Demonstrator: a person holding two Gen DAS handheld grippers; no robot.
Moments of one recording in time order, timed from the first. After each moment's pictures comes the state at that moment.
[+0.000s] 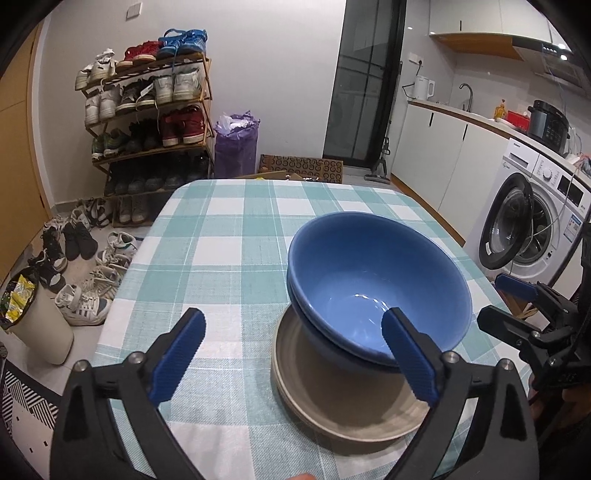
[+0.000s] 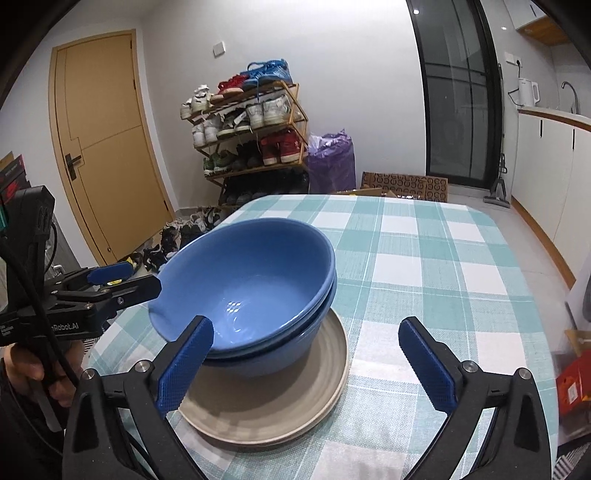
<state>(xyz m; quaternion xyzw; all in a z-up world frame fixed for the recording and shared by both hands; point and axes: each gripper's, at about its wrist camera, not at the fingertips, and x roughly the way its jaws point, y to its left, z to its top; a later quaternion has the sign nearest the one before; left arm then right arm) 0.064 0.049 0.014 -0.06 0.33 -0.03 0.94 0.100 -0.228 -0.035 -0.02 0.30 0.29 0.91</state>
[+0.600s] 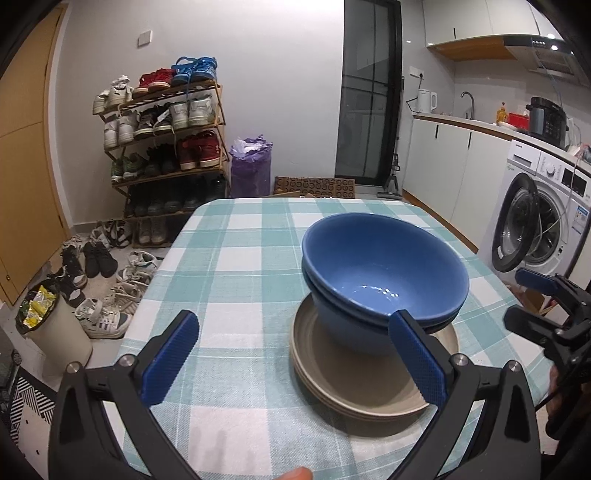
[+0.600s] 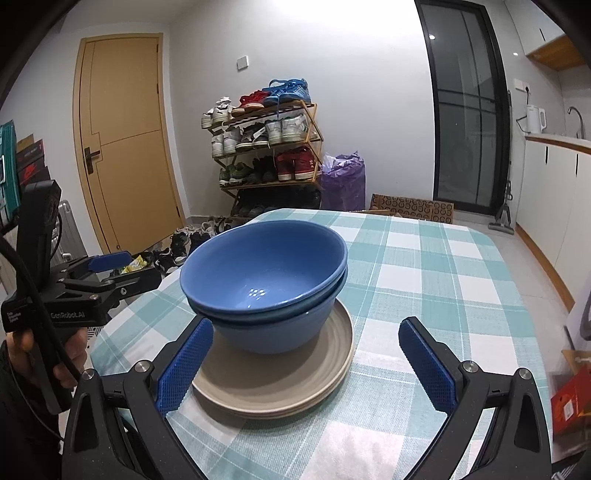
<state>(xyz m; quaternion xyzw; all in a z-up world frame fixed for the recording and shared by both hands) 0.021 0.046 0.009 -0.03 0.28 0.01 0.96 0.053 -0.242 -0.038 -0.04 0.25 0.31 0.92</state>
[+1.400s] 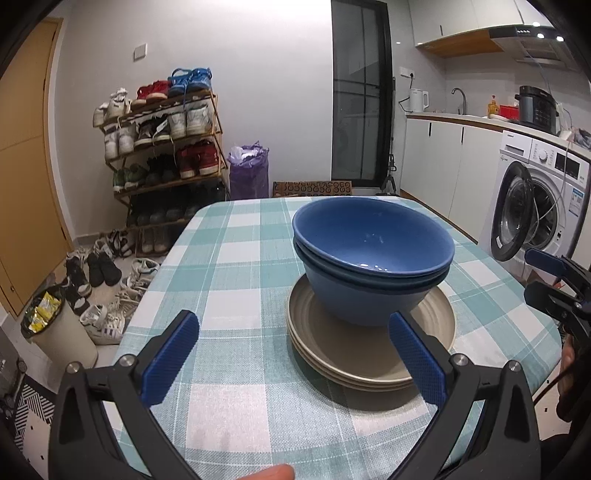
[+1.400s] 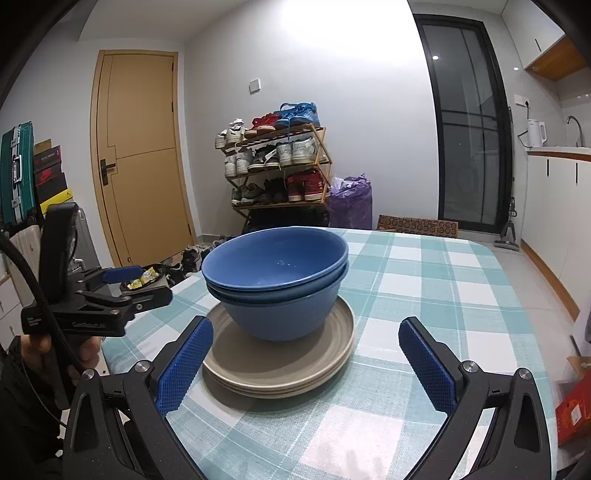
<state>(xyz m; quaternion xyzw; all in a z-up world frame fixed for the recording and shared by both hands) -0.009 0.032 -0.004 -0.01 0.26 0.00 0.97 0.016 -0.269 -0.047 -0.03 0.20 0.33 0.92</state>
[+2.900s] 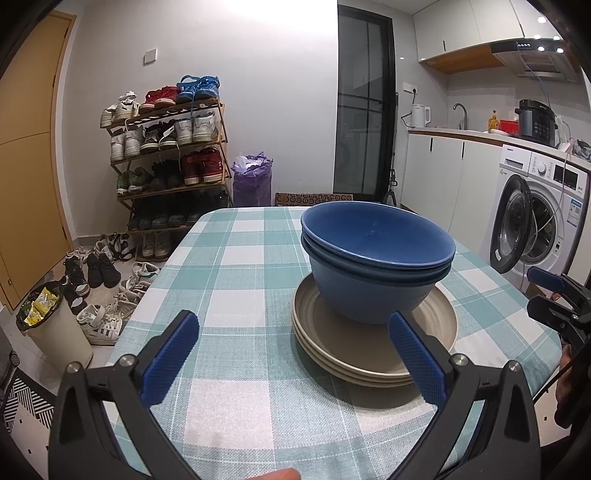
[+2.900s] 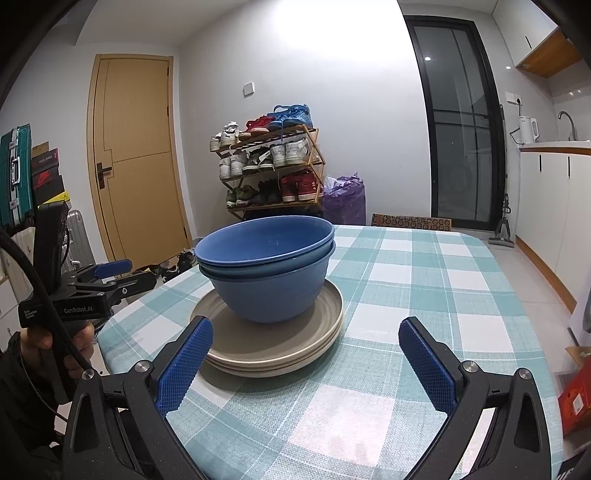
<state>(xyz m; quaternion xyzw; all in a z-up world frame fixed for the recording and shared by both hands) -0.022 0.042 -0.017 -0.02 0.23 0.01 0.97 0.005 -0.285 -0.070 -0.02 0.19 0.32 0.93</state>
